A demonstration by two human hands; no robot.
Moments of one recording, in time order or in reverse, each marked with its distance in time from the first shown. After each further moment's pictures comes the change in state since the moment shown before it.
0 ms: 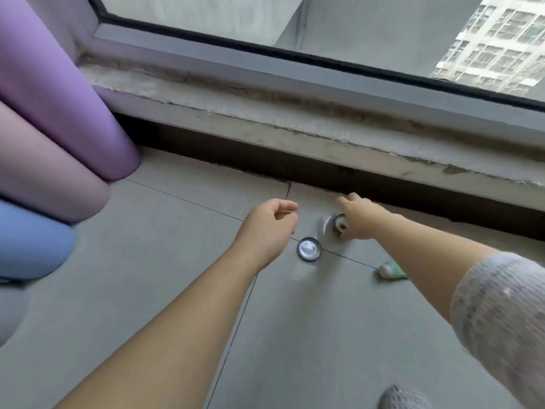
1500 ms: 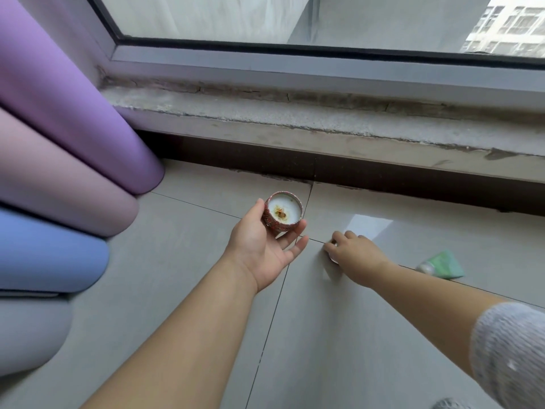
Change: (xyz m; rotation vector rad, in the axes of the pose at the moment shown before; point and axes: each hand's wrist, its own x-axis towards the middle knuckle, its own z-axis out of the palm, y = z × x) left_hand 0.006 -0.007 -0.019 -0.986 0.096 -0.487; right_hand 0.005 -0.055 0.089 -0.270 0.180 -0.331
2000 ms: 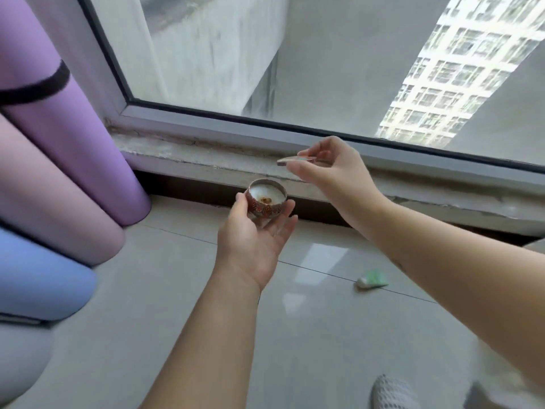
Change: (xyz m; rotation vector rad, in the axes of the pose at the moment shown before) left_hand -0.116 0.036 0.032 -0.209 -0.226 0.222; right_hand -0.107 -0.019 -0.286 1.492 0.787 0.227
